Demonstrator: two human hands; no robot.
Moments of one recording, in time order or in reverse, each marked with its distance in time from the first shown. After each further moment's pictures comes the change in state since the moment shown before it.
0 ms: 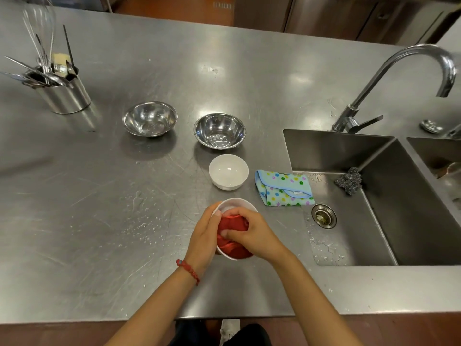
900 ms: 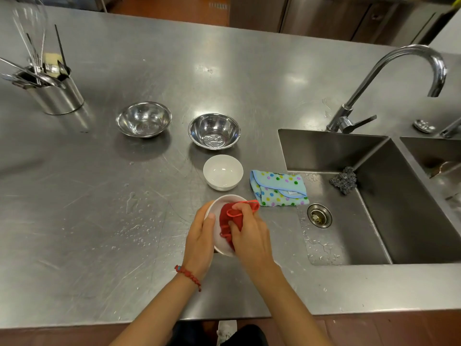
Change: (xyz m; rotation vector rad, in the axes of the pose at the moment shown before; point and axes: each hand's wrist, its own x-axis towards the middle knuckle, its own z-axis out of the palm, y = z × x) left_hand -0.006 -0.004 0.008 -0.072 0.067 0.027; right_hand -0.006 0.006 0.017 -0.468 0.431 -0.017
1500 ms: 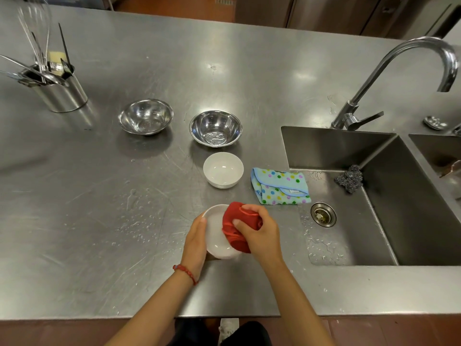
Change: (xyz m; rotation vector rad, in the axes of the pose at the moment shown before) left_hand 0.008 -0.047 -0.002 -0.009 0.089 -0.213; right_hand 0.003 0.030 -0.011 0.578 0.020 0.196
